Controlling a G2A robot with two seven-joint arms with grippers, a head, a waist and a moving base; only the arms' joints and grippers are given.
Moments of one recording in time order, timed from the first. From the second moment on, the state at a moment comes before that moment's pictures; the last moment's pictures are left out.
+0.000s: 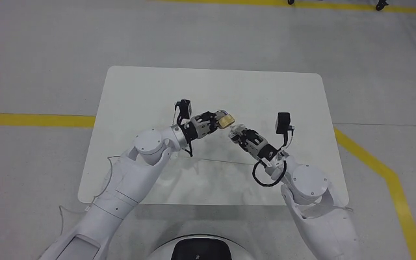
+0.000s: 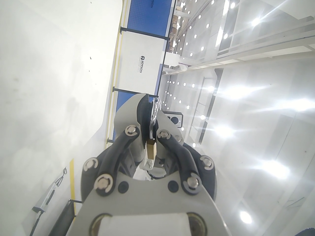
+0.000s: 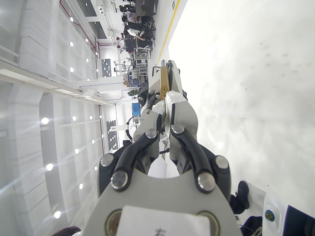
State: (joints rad) left arm 0.94 -1.42 -1.01 -1.27 -0.48 0.05 -0.61; right arm -1.45 -1.12 1.33 -2.04 0.23 0.42 0.34
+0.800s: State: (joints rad) left arm 0.94 -1.42 -1.01 -1.28 -0.47 0.05 -0.63; right arm -1.44 -1.13 1.32 -2.04 0.24 0.45 0.33
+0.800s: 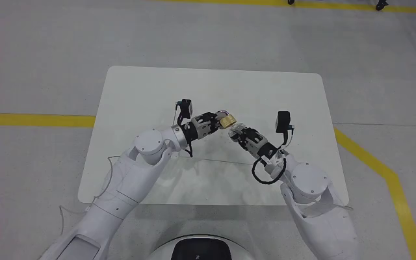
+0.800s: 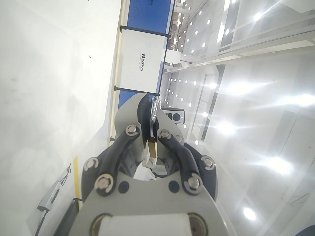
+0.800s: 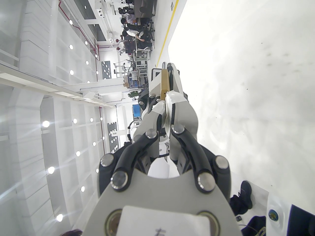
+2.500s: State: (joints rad) left arm 0.94 -1.43 -1.04 -1.26 -0.53 0.05 -0.62; right arm -1.43 -1.14 1.35 -2.03 0.28 0.41 0.33
